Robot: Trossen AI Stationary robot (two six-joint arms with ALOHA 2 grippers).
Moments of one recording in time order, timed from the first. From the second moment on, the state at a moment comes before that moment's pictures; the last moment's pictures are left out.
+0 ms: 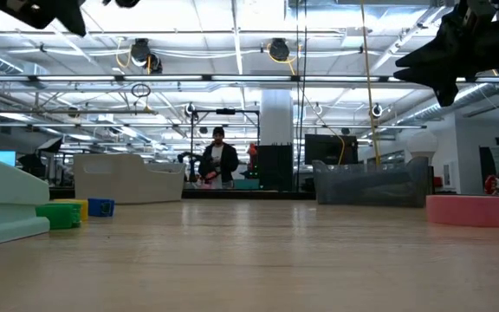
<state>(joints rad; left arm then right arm) -0.47 1.54 1.26 -0.71 0.00 -1.66 -0.28 0.14 0.27 -0.22 0.00 0.41</state>
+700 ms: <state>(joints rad) -0.49 1.73 1.26 -0.80 0.13 -1.71 -0.28 0.14 0.27 -0.22 0.00 0.41</state>
